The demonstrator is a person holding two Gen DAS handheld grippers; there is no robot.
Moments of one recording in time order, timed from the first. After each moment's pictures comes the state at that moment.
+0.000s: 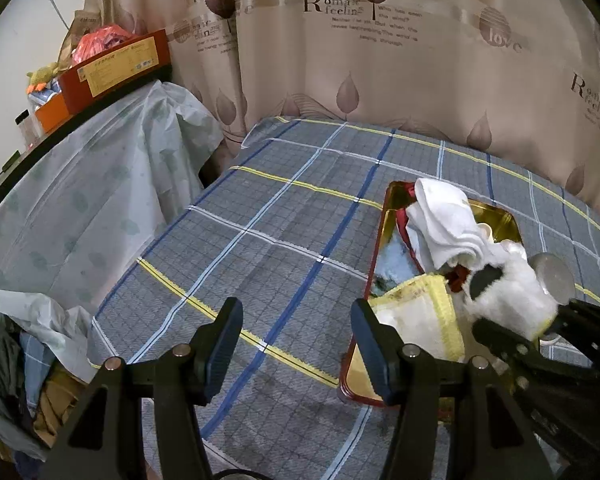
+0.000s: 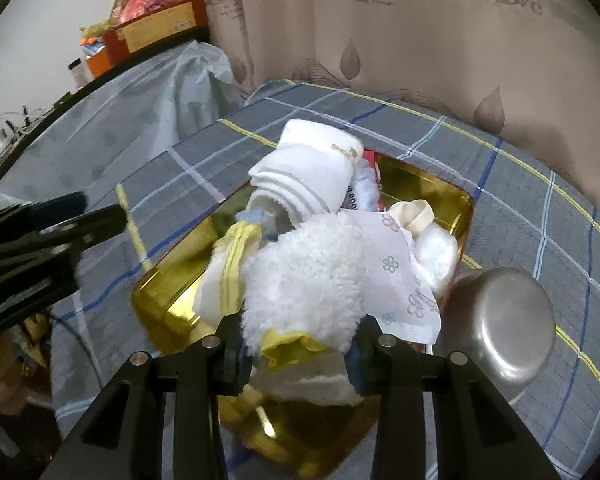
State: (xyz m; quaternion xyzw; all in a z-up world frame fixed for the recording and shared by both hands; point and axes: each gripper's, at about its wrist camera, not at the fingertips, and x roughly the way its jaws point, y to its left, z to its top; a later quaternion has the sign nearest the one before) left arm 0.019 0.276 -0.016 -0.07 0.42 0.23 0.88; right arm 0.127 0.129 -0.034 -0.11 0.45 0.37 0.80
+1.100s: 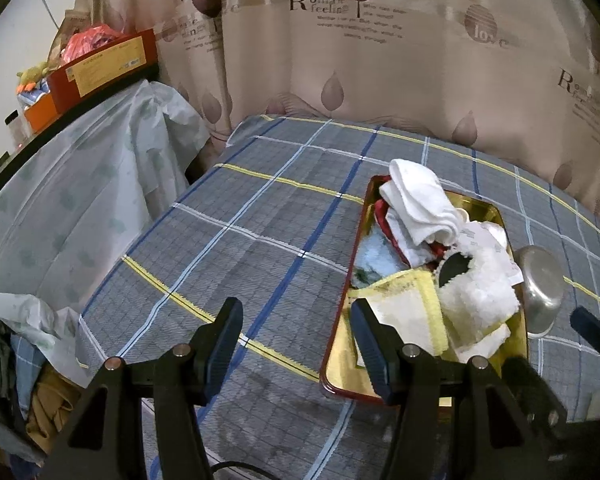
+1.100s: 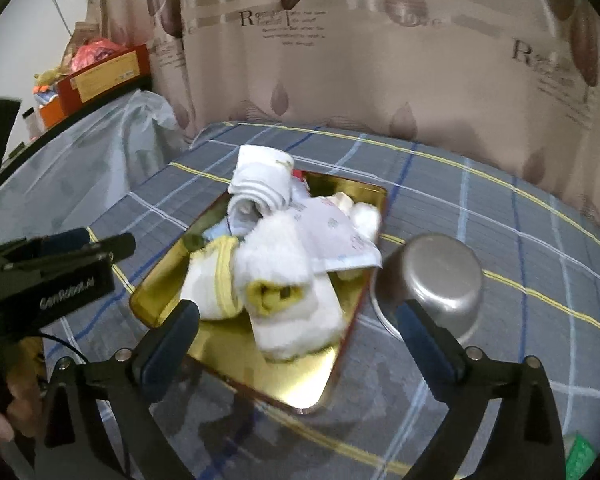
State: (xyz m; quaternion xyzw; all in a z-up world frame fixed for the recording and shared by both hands) left arm 0.017 0.265 -0.019 -0.07 0.42 0.21 0.88; right arm 0.073 0.088 -0.001 -0.07 0.41 0.25 0.87
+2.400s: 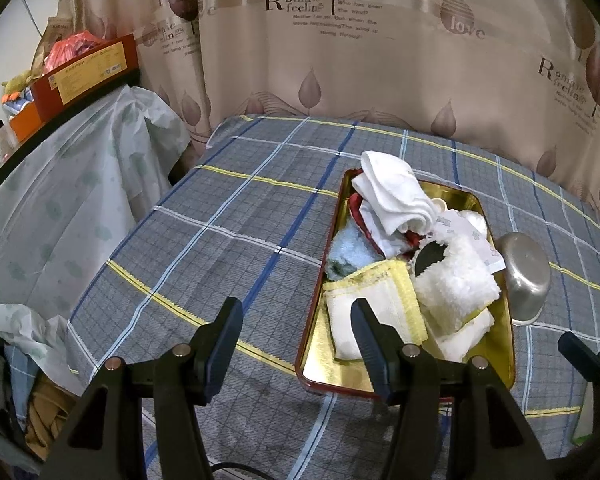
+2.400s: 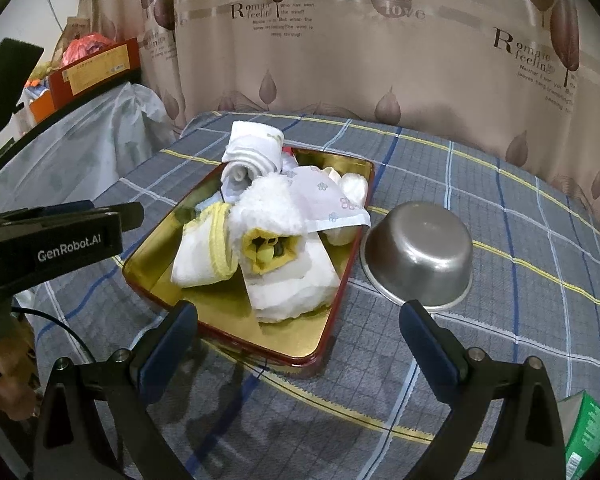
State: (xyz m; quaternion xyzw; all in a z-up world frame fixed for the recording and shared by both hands) left arm 0.020 0.254 -0.023 -0.06 0.42 0.18 0.89; right arm 0.055 0.082 -0.015 -0.07 0.42 0.23 0.88
